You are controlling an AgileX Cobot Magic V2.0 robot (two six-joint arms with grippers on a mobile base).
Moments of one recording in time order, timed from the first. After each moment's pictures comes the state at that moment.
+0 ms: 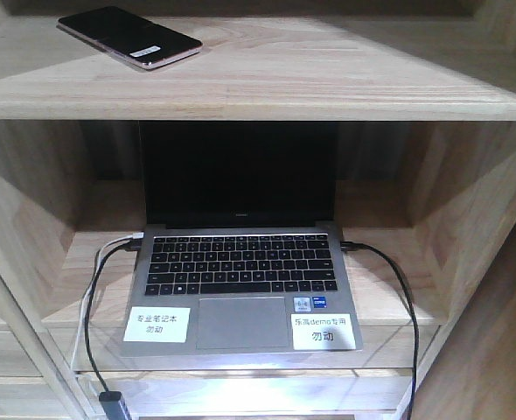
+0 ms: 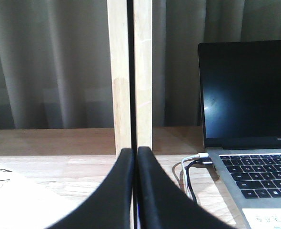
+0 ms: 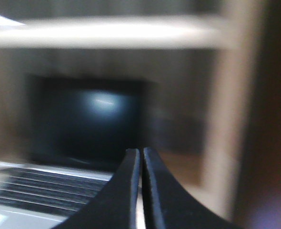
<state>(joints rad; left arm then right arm) 0.03 -0.02 0.03 -0.03 0.09 0.04 0.20 0.24 -0.26 0.10 0.17 -0.06</state>
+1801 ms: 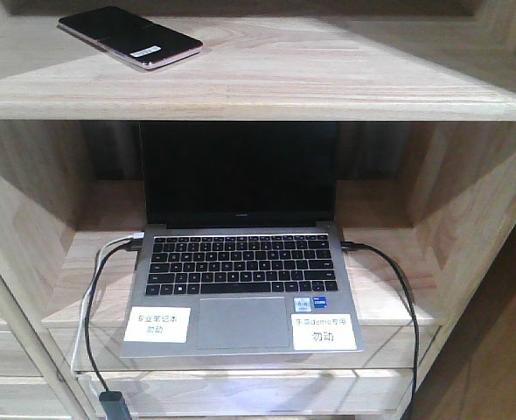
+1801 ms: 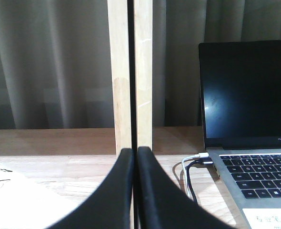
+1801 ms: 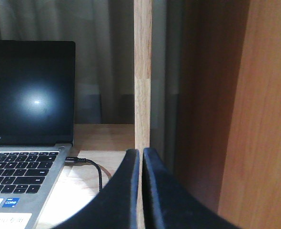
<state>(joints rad) 0.03 -0.02 0.03 -0.03 0.09 0.04 -0.01 -0.01 0.03 0.07 0.12 -0.08</state>
